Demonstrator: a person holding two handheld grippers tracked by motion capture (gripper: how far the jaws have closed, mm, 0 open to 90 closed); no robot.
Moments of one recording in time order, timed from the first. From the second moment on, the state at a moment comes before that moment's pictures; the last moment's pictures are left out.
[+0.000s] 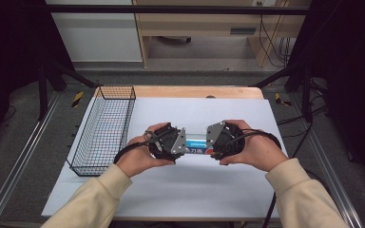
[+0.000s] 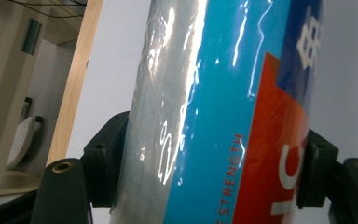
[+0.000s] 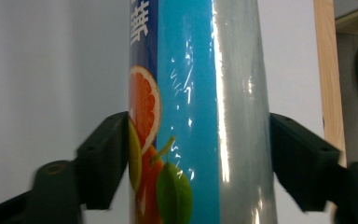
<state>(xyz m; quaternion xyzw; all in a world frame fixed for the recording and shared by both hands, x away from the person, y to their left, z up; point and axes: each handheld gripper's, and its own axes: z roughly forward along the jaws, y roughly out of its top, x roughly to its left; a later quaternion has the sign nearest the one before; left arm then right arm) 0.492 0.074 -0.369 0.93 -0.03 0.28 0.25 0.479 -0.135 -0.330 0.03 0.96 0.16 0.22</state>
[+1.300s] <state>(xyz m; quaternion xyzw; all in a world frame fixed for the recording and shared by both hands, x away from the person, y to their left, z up) 0.502 0.133 -0.357 0.92 0.07 0.30 0.26 0.490 -0.237 -0.411 0.42 0.81 0.28 0.31</state>
